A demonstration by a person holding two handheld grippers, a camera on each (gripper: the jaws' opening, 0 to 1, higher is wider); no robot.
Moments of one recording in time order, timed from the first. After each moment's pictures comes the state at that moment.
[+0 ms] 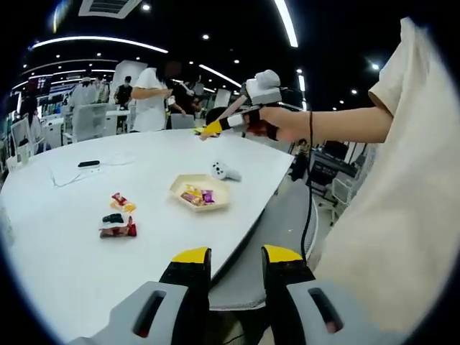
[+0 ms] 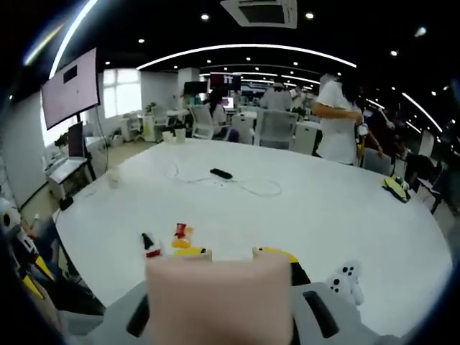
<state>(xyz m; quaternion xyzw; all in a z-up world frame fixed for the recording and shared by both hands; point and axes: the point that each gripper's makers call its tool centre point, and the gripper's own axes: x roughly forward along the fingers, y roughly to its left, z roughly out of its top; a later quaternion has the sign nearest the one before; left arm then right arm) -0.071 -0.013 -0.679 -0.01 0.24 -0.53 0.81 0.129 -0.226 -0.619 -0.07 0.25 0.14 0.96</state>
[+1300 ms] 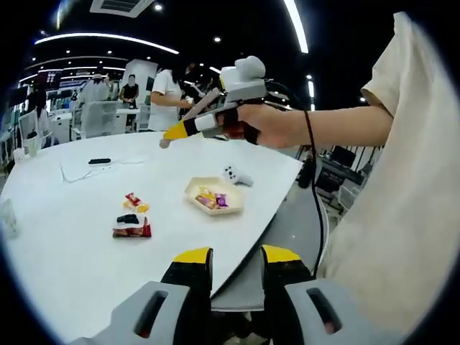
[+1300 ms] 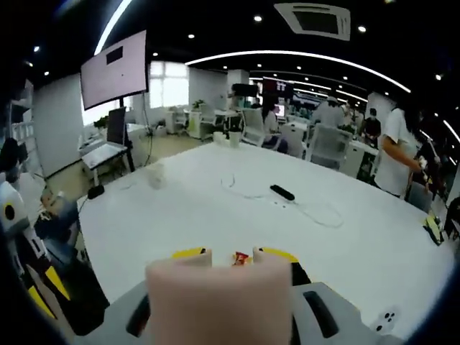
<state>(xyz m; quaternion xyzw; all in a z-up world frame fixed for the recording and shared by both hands) -0.041 0.002 -0.677 -0.02 0.25 -0.50 0.83 0.174 -0.073 -0.635 -0.10 0.23 0.29 0.92</state>
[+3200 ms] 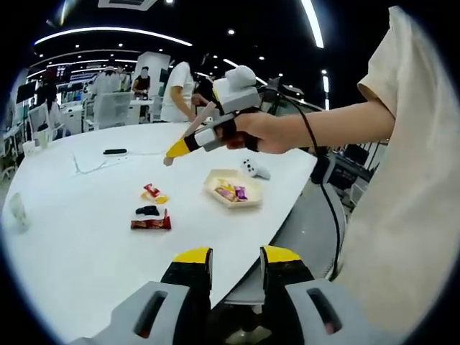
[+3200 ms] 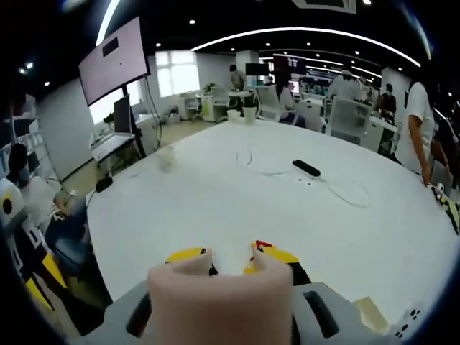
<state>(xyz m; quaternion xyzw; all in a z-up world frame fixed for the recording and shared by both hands) -0.021 0.025 -0.688 -0.01 0.28 -0.46 0.84 0.194 -0.052 -0.691 -0.08 0.30 0.33 0.89</state>
